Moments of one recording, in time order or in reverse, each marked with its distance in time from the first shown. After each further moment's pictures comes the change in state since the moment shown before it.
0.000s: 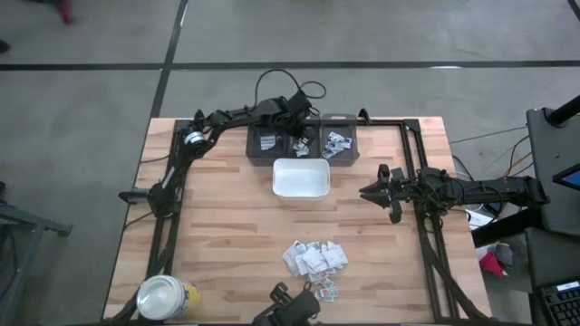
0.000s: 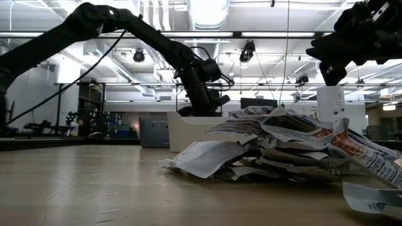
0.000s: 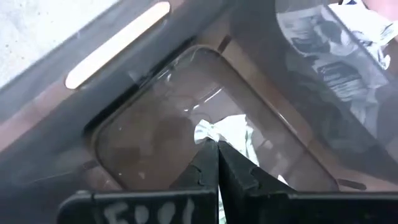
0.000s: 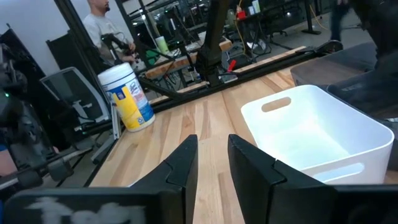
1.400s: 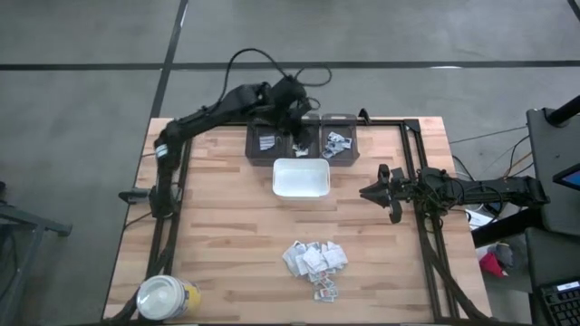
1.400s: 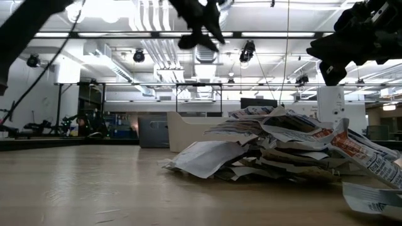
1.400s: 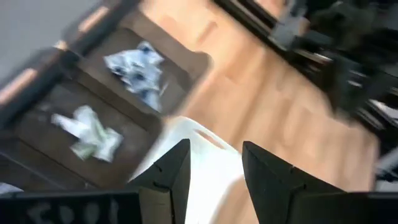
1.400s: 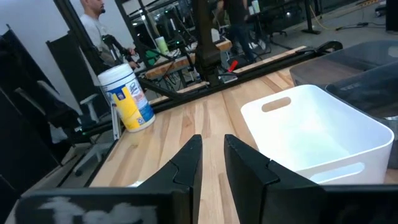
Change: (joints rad) left arm -0.213 -0.326 0.272 -0.407 0.139 -0.085; right arm 0.000 0.000 0.000 0.000 -0.001 0.003
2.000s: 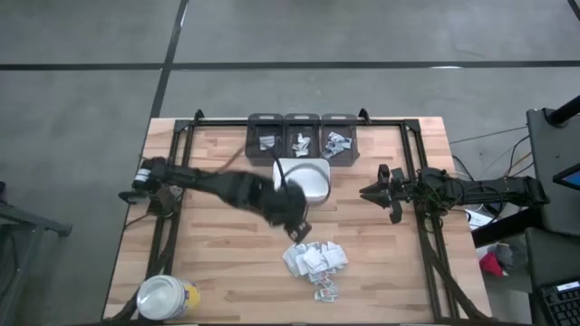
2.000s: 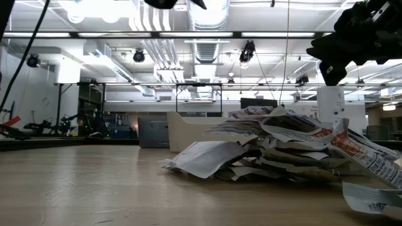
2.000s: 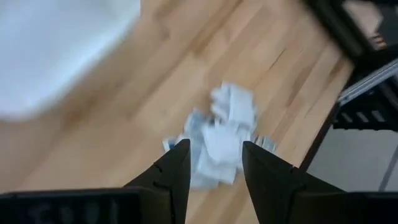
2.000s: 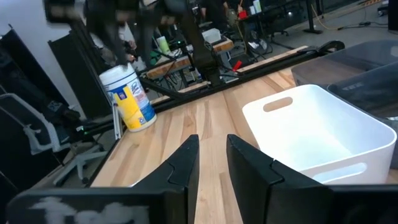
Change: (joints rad) left arm -0.582 -0.127 -0.291 0.006 -0.288 -0.628; right arm 0.000 0.000 0.000 0.001 -0.006 0.000
